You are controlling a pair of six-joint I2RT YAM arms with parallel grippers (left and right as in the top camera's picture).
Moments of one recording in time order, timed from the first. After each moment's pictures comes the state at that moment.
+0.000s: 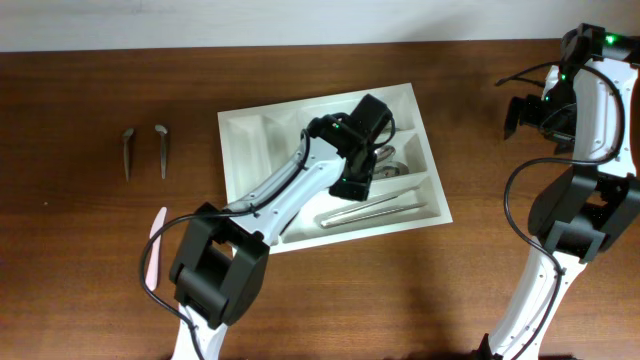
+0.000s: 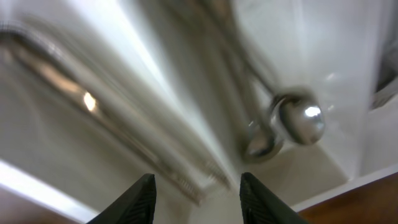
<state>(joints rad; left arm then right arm) -0.67 2.12 1.80 -0.96 0.09 -1.93 -0.32 2.37 2.36 -1.58 0.02 0.07</state>
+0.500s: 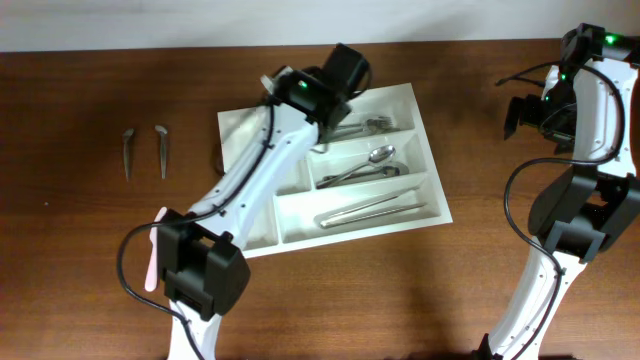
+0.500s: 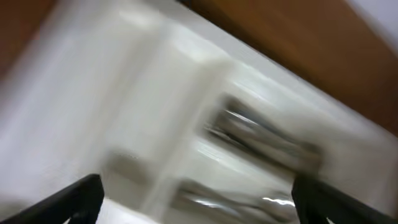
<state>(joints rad) -0.56 2.12 2.11 -1.26 -0.41 -1.15 -0.32 2.37 2.36 -1.58 0.02 0.07</state>
